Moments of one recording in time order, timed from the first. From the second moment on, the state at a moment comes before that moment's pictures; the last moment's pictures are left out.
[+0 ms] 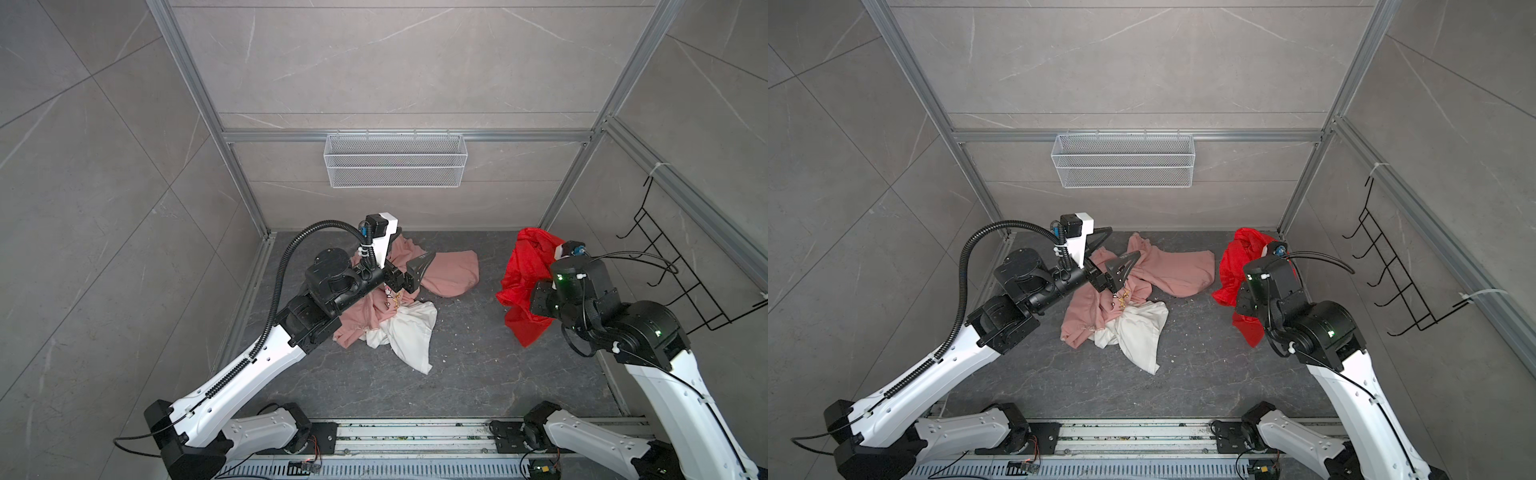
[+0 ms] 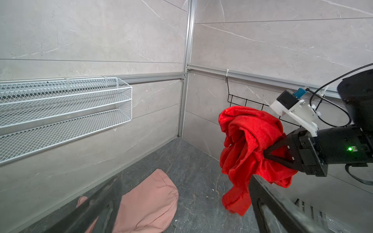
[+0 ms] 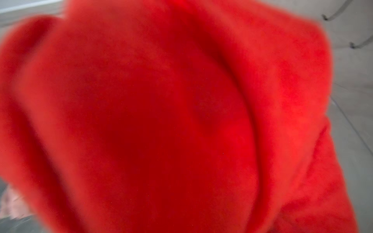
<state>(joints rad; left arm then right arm) -0.83 1.14 1.25 -0.02 0.11 -0.10 0.51 1.01 1.53 -1.34 0.52 0.54</state>
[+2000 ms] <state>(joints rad) -0.75 1.10 1.14 -0.15 -0.08 -0.09 0.40 1.00 1.04 -0.89 0.48 0.71</state>
